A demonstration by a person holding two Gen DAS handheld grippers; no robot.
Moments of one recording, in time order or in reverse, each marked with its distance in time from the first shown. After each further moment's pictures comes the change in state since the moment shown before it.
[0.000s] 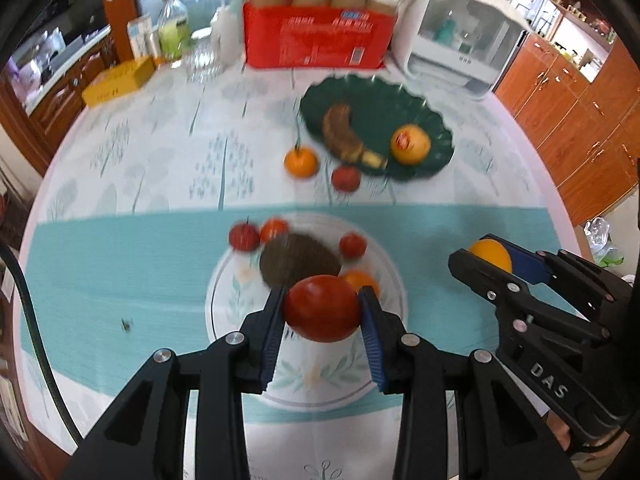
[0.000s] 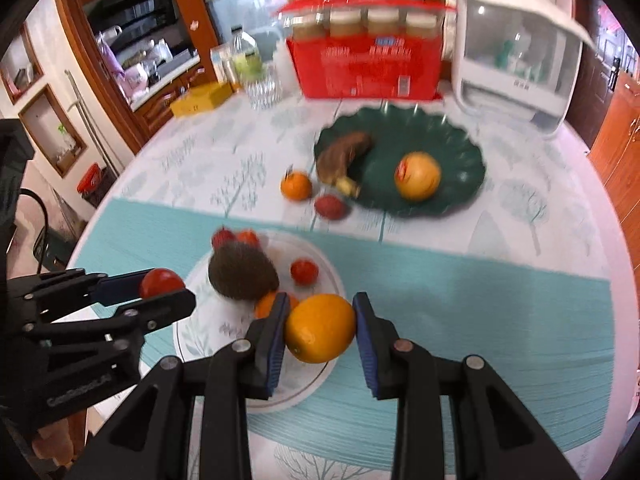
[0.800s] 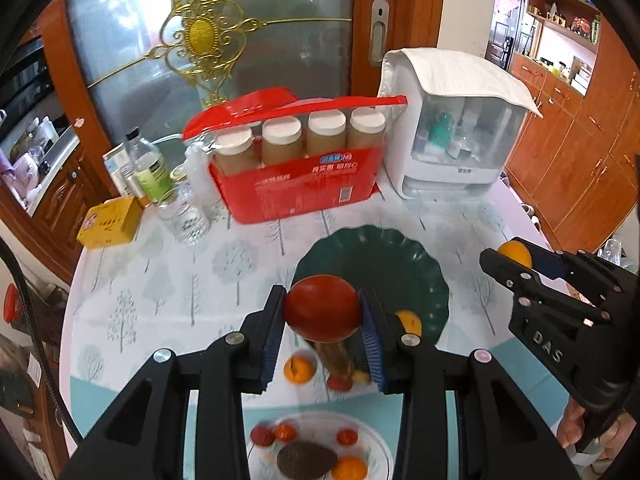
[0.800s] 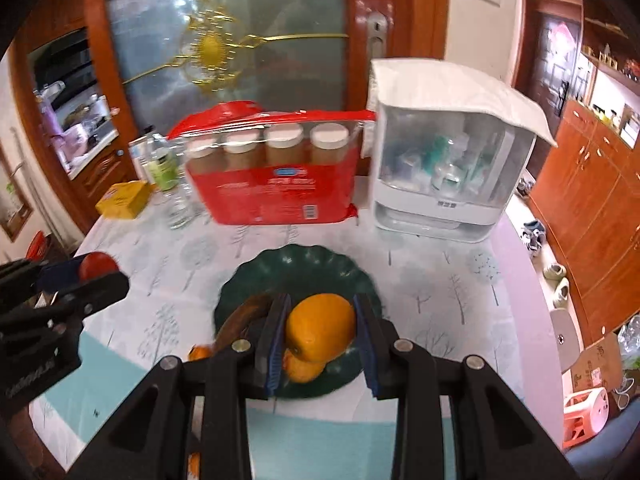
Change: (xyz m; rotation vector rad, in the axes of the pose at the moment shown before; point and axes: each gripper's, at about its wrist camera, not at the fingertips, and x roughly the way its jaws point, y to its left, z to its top) left arm -0.021 -0.046 0.216 0.118 -0.189 0.062; right arm 0.000 -0.090 0.179 0.084 -0.112 -0.208
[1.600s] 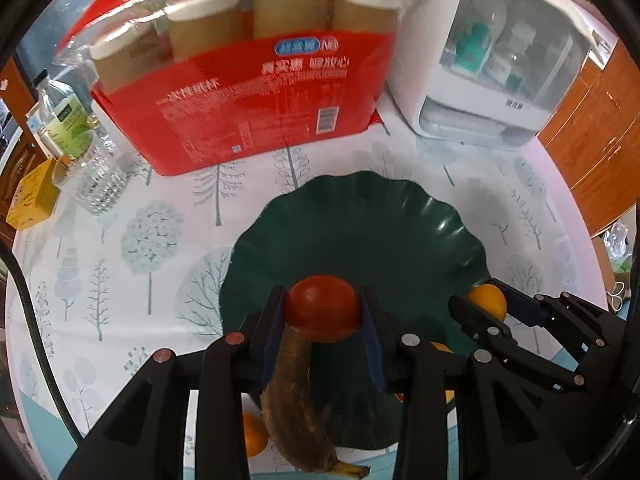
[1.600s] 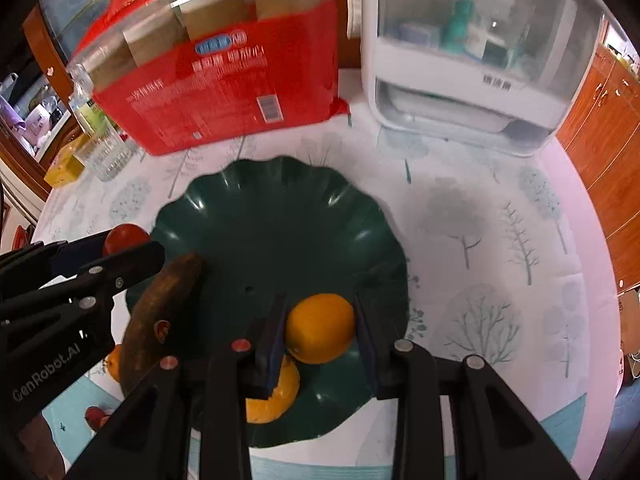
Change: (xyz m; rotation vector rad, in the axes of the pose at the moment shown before) left arm 0.194 -0.024 -0.007 -0.004 0.214 -0.058; right arm 0.165 -0.021 -0.046 0.062 0.256 0.010
